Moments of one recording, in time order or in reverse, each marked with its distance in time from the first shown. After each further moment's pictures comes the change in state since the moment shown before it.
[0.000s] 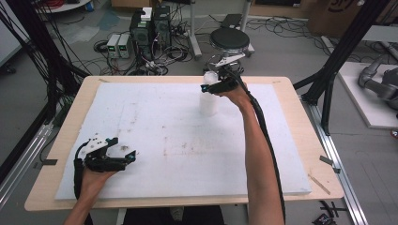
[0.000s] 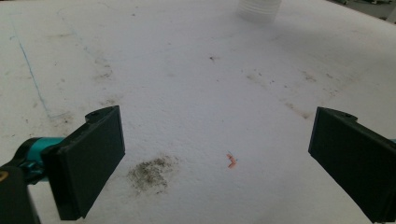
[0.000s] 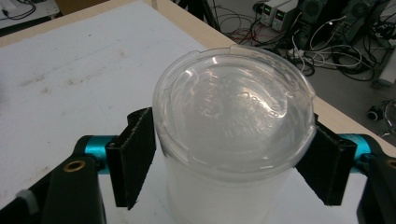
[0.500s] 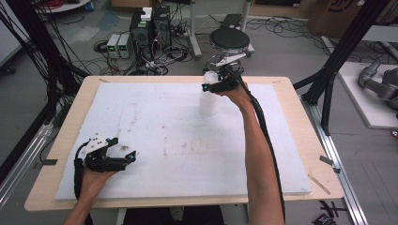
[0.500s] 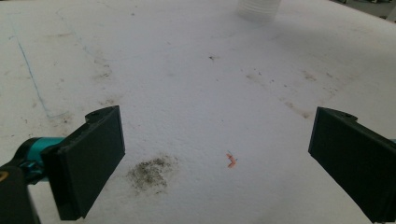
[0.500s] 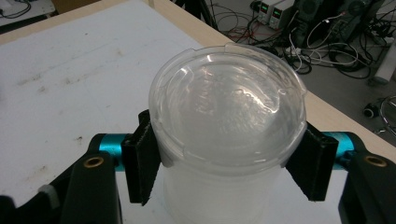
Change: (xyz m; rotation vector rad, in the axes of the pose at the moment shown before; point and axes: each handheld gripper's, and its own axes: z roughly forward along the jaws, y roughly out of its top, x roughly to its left) left arm 0.000 0.000 0.000 0.006 0.001 0.005; right arm 0.000 0.001 -0.002 0.003 -0.014 0.004
